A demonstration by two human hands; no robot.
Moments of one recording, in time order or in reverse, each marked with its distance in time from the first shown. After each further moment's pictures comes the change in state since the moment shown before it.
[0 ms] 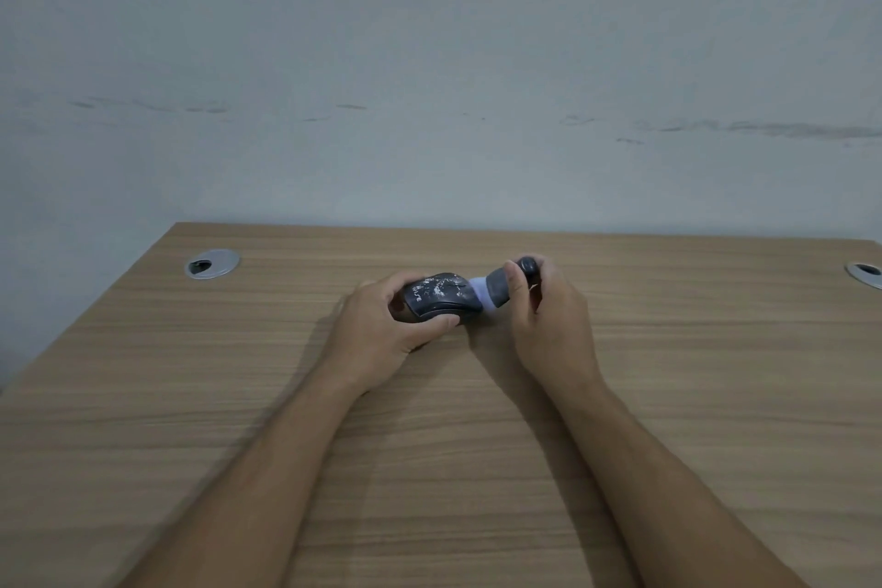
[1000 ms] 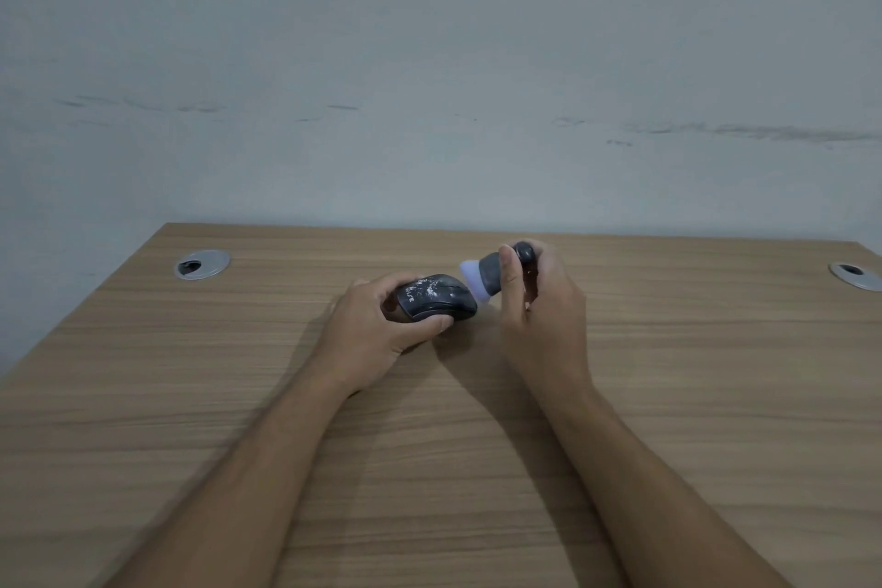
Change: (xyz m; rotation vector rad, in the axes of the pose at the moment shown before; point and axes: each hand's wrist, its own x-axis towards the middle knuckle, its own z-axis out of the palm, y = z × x) left_hand 0.001 -0.003 0.001 0.035 -0.033 -0.006; right_hand -0.006 -0.020 -0.006 0.047 0.104 -0.068
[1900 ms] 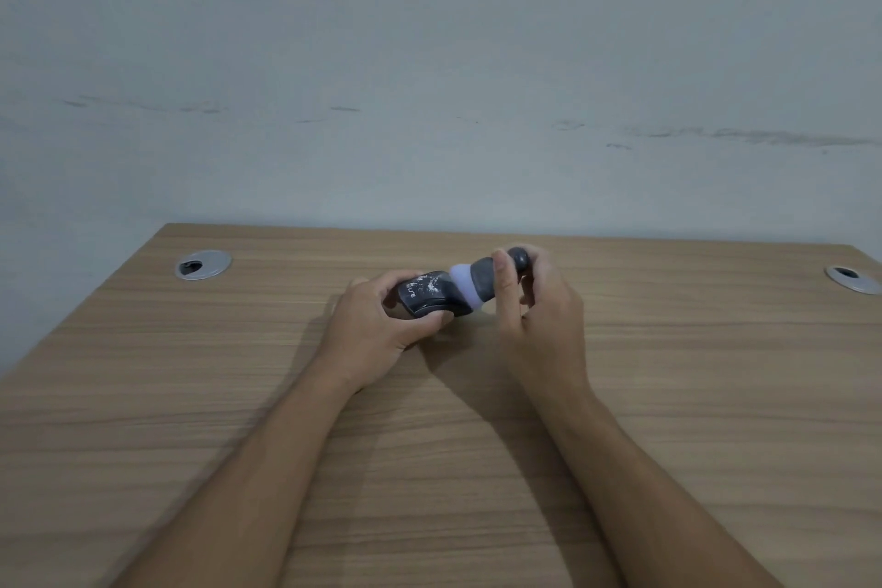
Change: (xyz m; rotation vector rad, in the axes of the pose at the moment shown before) left_hand 0.005 -0.002 0.002 -0.040 0.046 -0.008; right_hand -0.007 -0.008 0.000 -0.005 -0.004 -0.031
